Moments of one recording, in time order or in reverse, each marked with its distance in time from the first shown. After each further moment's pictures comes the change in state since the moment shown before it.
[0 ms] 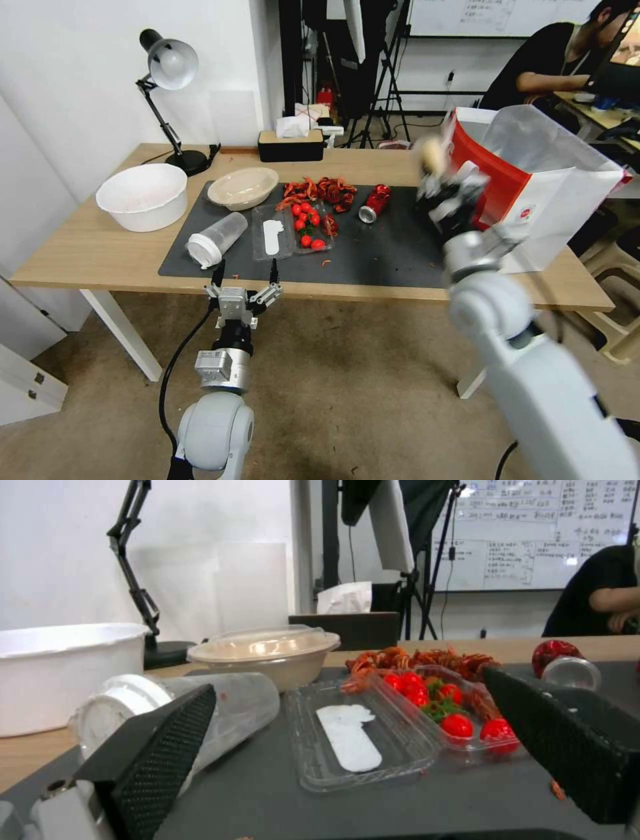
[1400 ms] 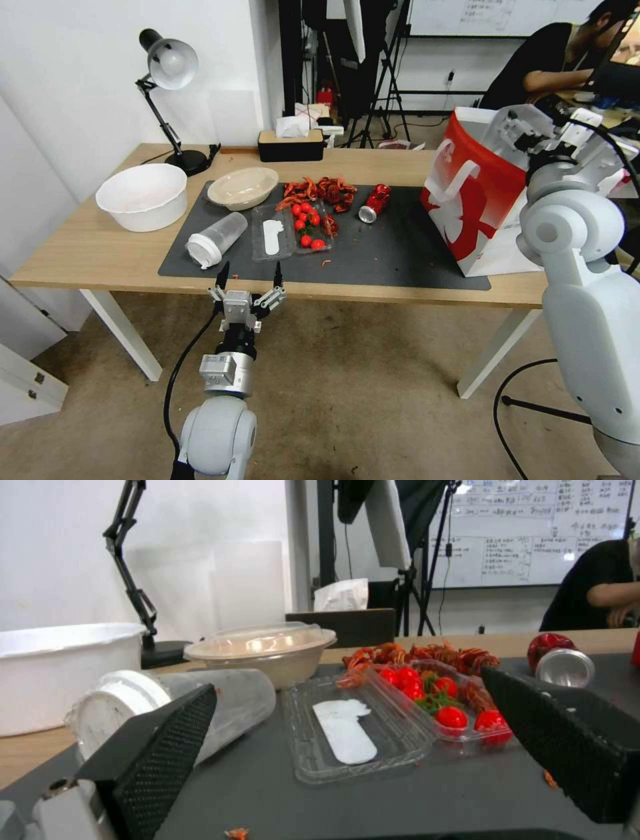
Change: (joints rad) left arm 0.012 0.000 0.004 0.002 0.016 -0.012 0.000; right arm 0.152 -0.019 0.100 -0.090 0.197 -0.161 0.190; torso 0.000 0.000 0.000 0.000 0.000
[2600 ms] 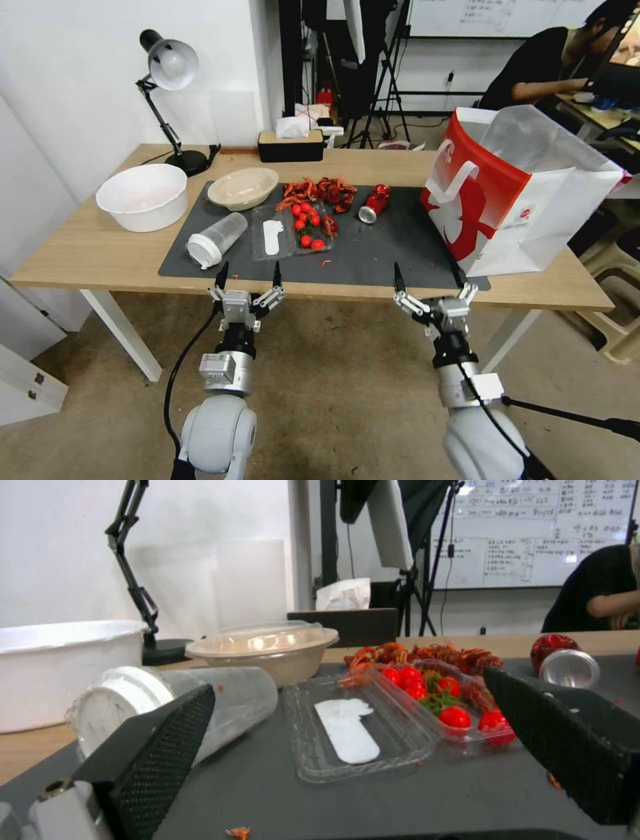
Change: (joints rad) left arm -0.006 0.000 -0.003 0.011 -0.009 -0.004 -0.002; right arm -0.817 0.126 -0.218 0.028 -0.803 0.626 -0.242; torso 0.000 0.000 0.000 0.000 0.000
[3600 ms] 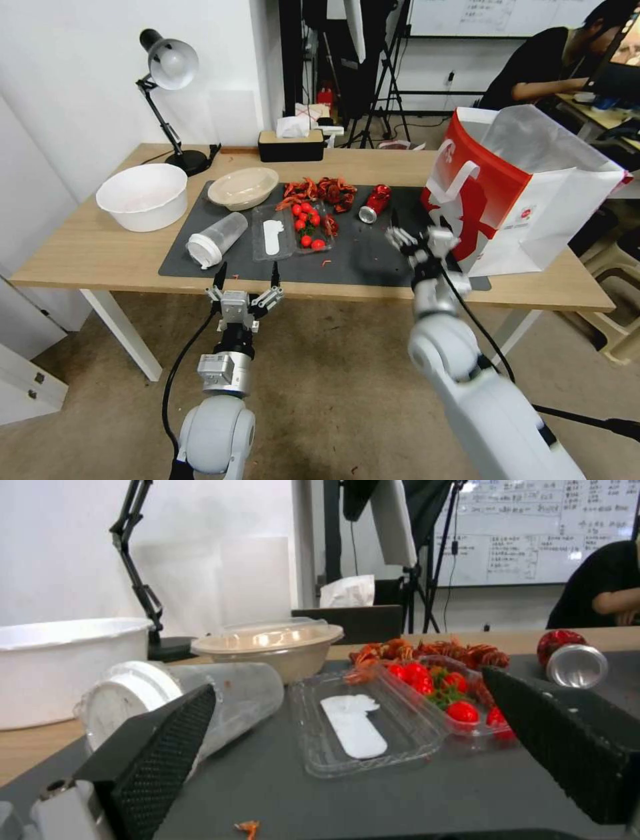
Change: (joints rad) left arm 0.001 0.000 -0.011 0.005 0.001 -0.003 0.000; right arm 0.621 0.023 -0.196 -0.237 0.411 -0.422 0.246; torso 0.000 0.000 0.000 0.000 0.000
